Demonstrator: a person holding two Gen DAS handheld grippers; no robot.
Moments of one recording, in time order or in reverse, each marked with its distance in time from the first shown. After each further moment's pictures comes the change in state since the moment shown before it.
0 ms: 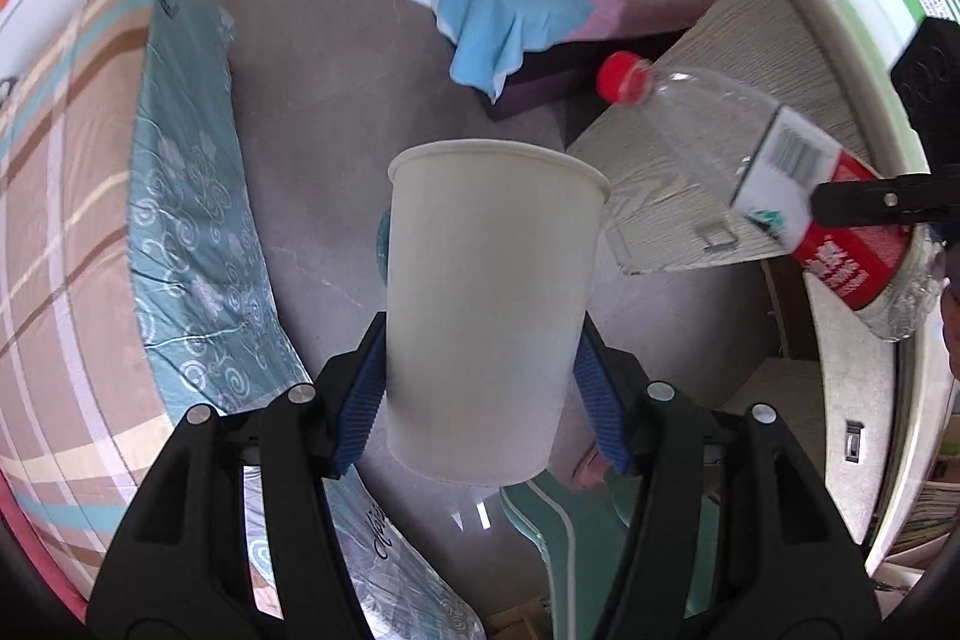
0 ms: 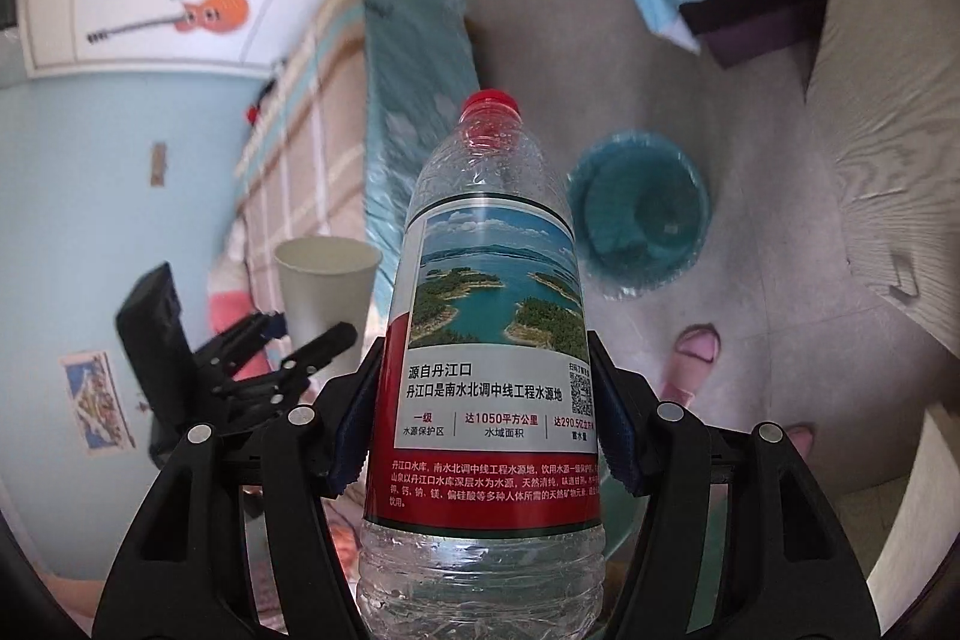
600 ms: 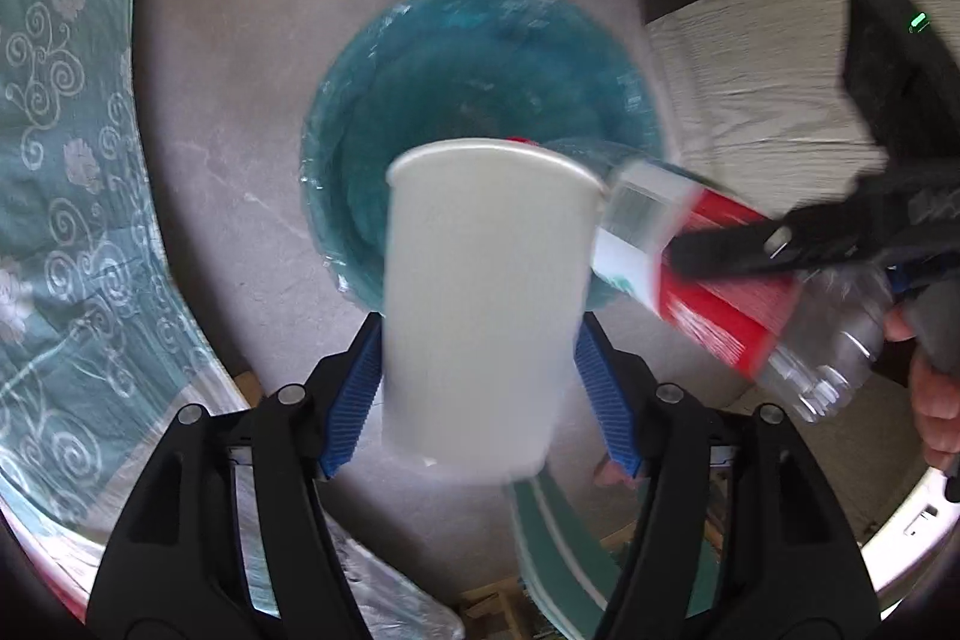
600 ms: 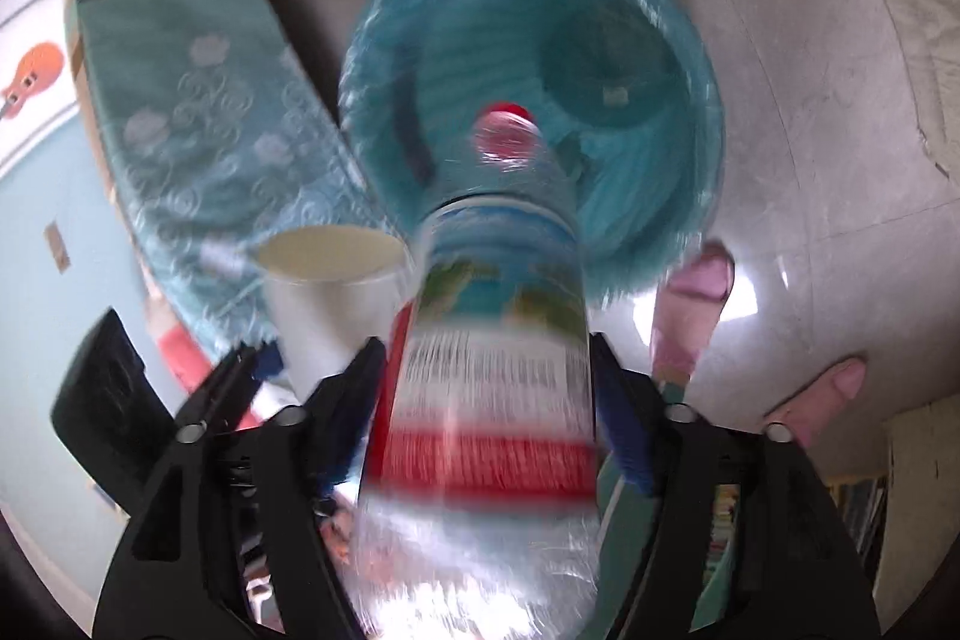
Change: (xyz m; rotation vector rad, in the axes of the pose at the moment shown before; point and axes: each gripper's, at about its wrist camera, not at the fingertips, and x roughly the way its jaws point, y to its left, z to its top) left arm 0.320 0.057 0.014 -0.084 0.314 -0.024; right arm 0.284 -0.188 0.093 0.336 0.299 -0.070
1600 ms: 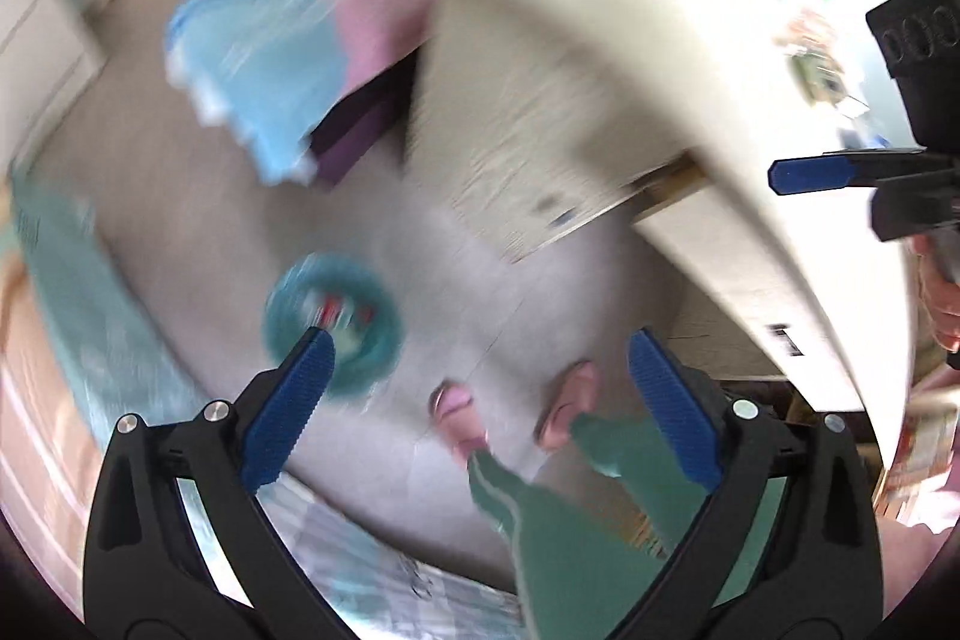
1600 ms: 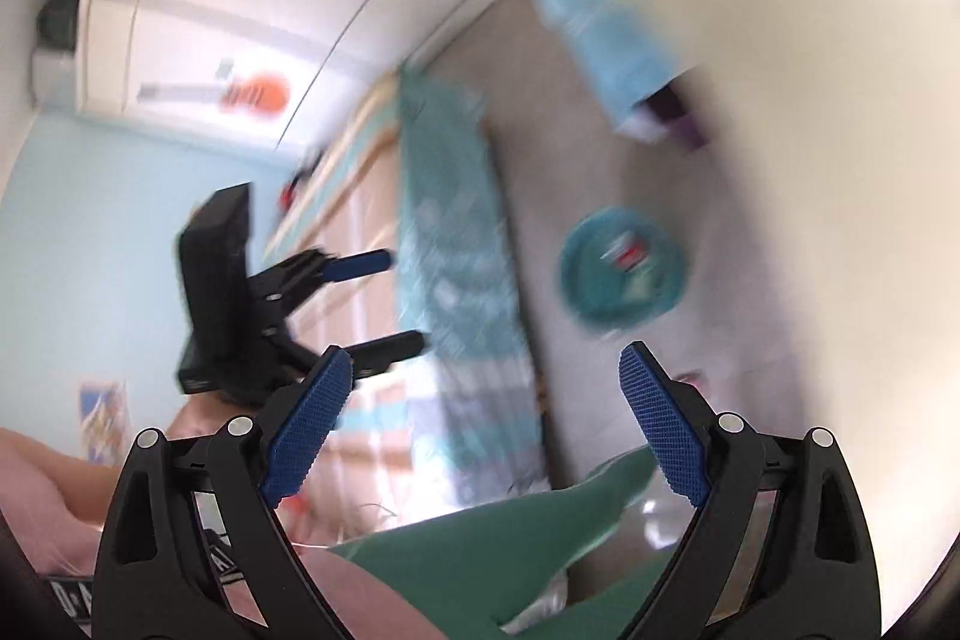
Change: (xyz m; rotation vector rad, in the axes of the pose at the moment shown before) left arm -0.357 -0.251 -0.116 0.636 -0.326 -0.085; right arm -0.373 0.013 -0.393 -0.299 -0.693 0.157
